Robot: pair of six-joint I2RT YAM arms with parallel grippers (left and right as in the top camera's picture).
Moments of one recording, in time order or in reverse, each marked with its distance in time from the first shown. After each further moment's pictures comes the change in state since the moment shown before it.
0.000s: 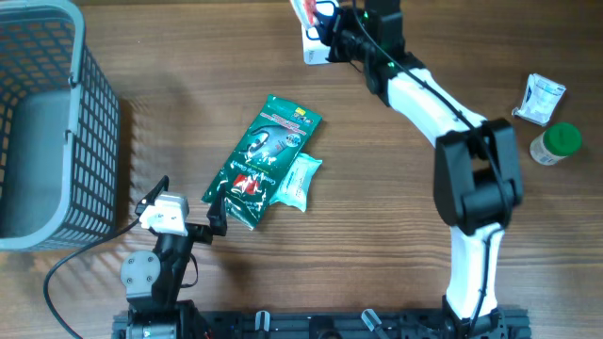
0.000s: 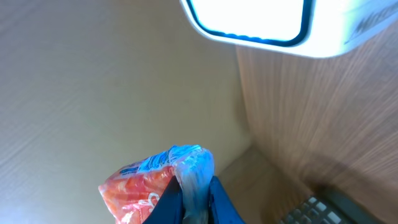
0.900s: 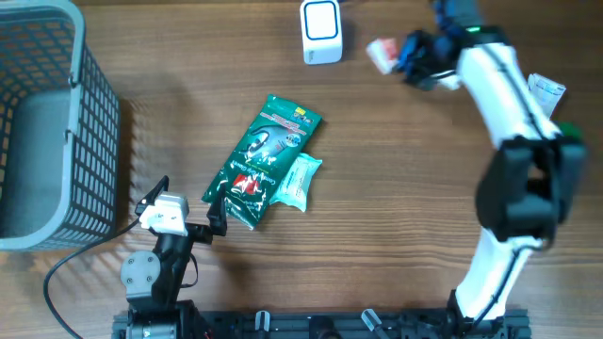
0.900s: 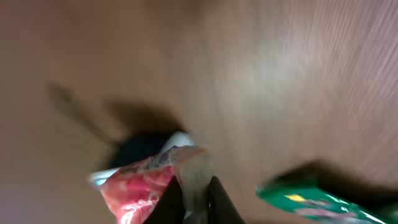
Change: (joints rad) left arm 0.000 0.000 0.000 0.000 0.000 0.000; right arm -0.270 -0.130 0.125 -0.980 0.097 -0.193
